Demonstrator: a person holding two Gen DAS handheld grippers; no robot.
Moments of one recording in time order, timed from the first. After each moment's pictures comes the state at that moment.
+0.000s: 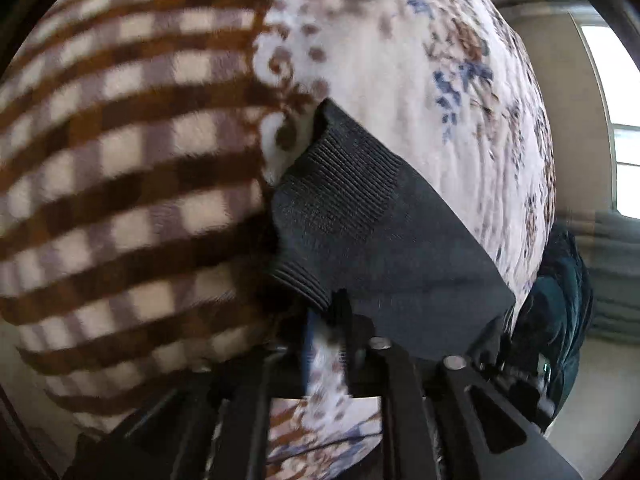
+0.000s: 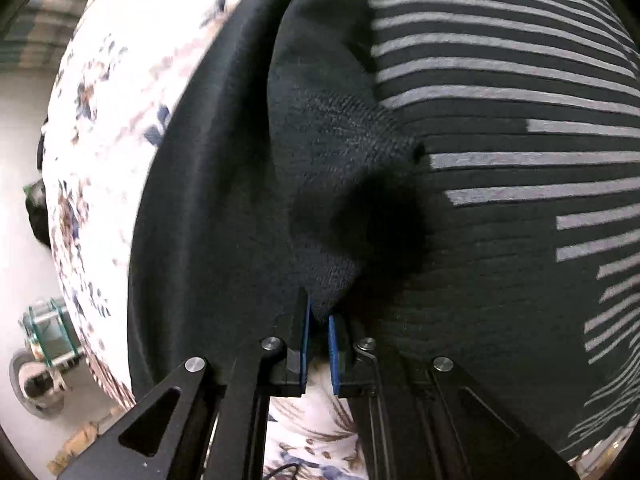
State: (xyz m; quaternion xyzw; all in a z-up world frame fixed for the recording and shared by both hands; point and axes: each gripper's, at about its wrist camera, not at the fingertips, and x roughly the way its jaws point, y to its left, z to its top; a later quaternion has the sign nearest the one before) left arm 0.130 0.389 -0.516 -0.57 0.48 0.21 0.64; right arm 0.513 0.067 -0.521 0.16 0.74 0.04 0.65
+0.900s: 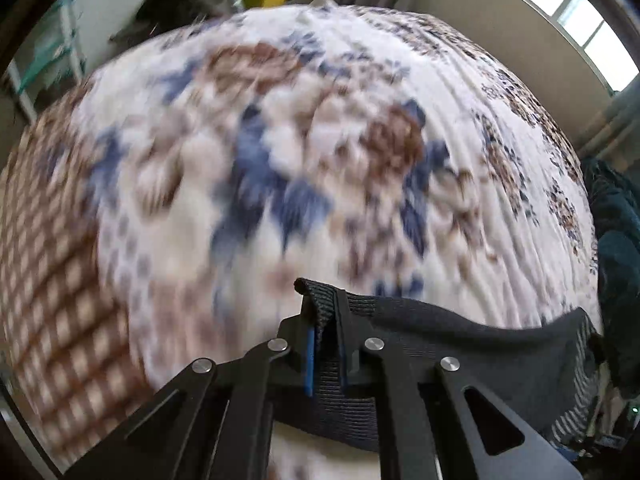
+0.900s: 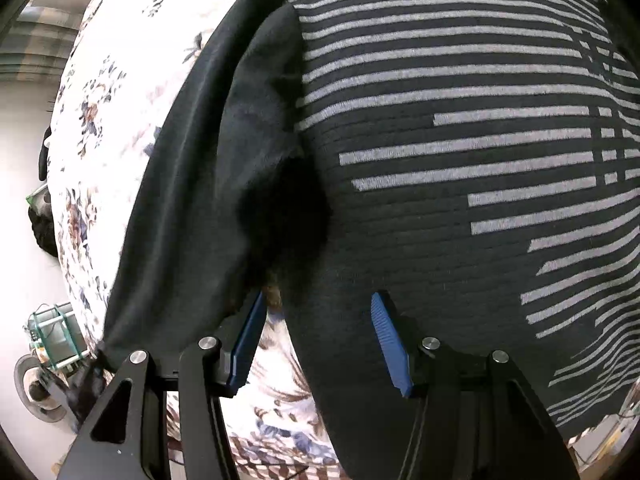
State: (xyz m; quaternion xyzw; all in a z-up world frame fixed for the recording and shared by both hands) left arm 0.285 0.493 -0.469 -0.28 0.47 0.23 0.80; right arm 0.491 0.009 -0.477 0.18 0.73 0.02 0.66
